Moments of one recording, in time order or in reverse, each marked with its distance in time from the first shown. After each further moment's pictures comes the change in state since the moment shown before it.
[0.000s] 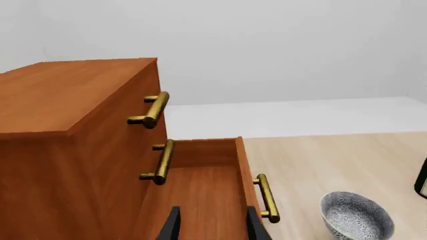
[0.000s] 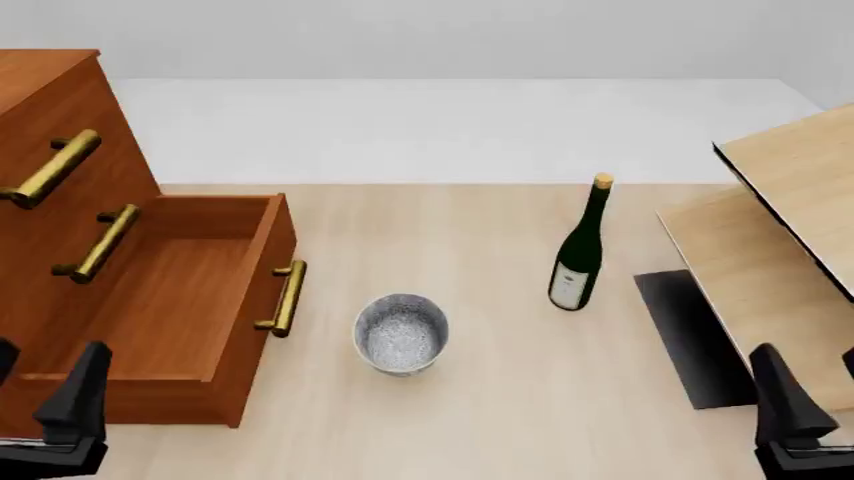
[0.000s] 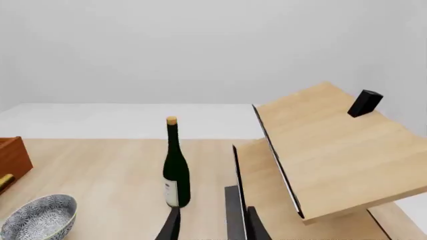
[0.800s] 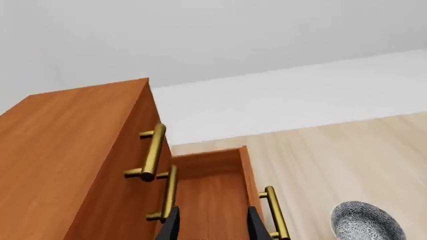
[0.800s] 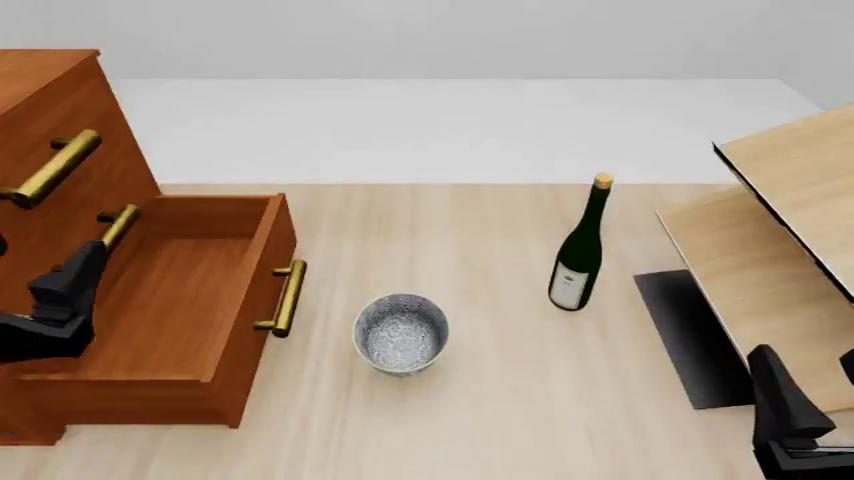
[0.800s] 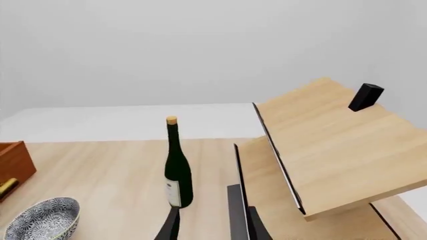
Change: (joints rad) left arm -0.013 0.419 -0.386 0.111 0.104; right arm -0.003 0.001 0.015 -0.016 0.032
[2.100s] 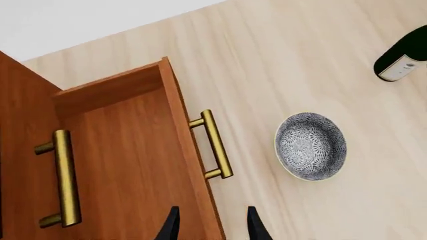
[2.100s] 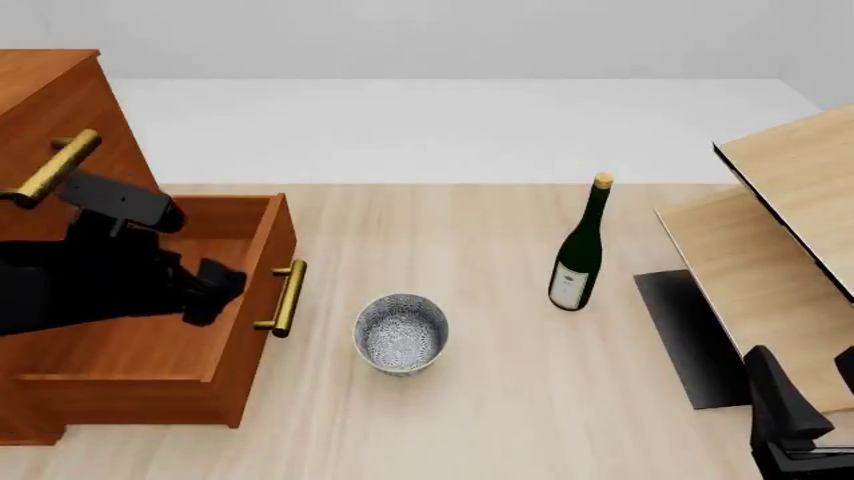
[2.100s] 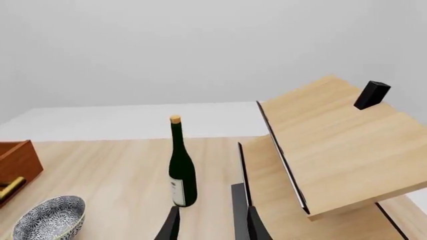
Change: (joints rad) left arm -0.245 0.564 -0.371 0.491 -0.076; right arm 0.017 -0.001 -0.001 0.008 0.012
